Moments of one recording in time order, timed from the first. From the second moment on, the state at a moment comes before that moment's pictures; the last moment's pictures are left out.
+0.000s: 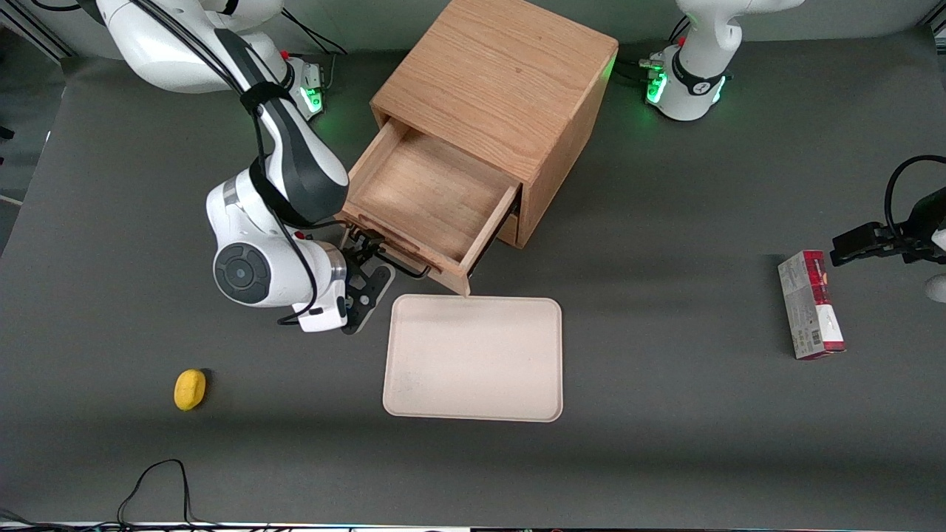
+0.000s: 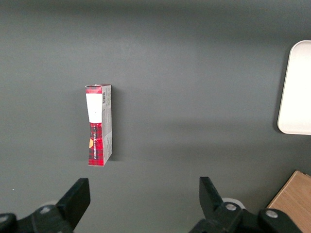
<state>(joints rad) 0.30 0.53 0.12 -1.44 0.21 1.71 -0.54</state>
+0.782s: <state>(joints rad) 0.26 0.56 0.12 -1.39 0.21 1.71 -0.54</state>
